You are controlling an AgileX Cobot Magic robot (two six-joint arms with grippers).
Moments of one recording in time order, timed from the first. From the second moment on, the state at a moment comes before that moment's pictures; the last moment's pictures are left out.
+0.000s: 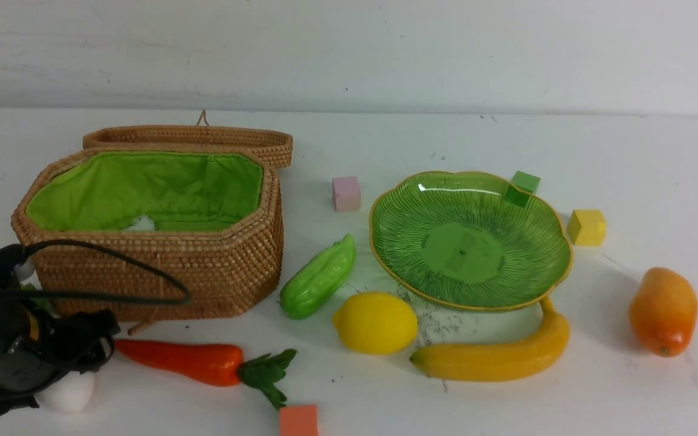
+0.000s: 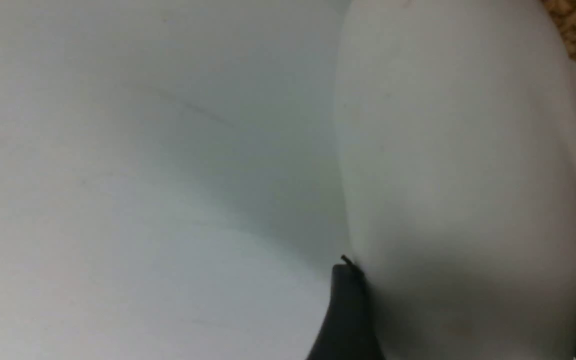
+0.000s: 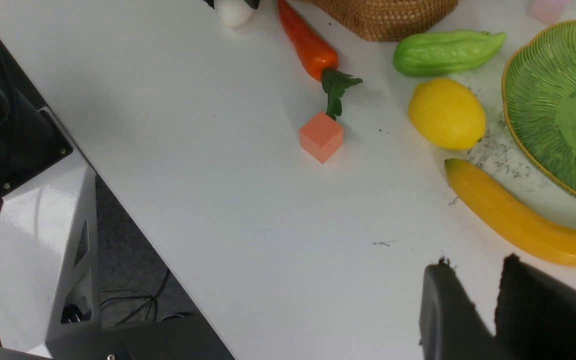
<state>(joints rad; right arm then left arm) 0.55 0.73 -1.17 0.34 1.22 -0.31 -0.07 1.53 -0.68 0.33 0.37 -0.97</state>
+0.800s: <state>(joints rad) 0.55 0.73 -1.17 0.34 1.22 -0.32 -0.07 1.43 -0.68 0.47 0.58 -1.06</state>
